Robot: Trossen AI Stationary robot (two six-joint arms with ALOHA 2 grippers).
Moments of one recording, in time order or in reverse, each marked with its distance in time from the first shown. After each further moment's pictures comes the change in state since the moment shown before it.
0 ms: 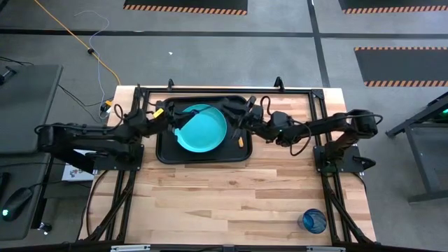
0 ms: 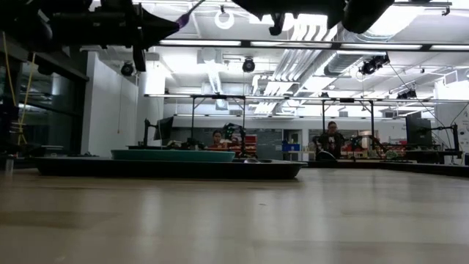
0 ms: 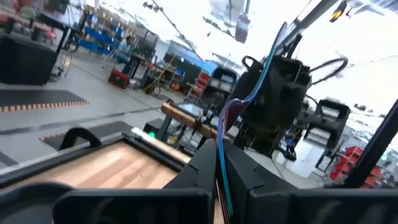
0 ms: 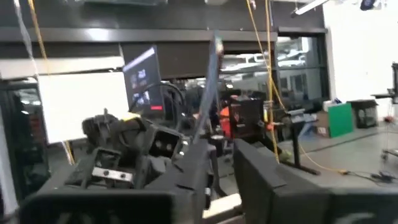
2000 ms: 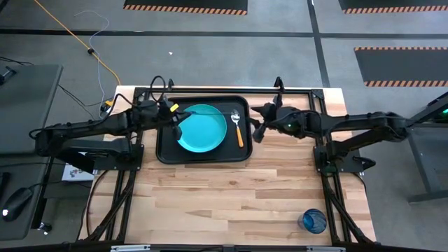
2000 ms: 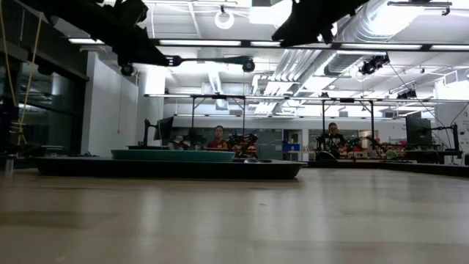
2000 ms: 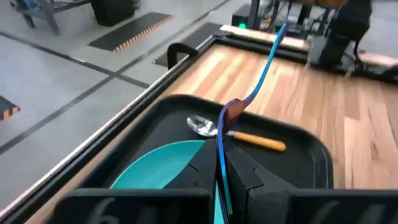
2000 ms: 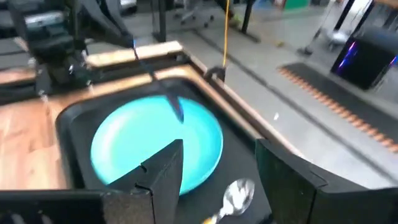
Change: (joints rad) left arm 0.038 -0.086 0.295 -0.960 -0.167 0.400; right arm -0.016 -0.397 0.002 -1.142 0.142 0.104
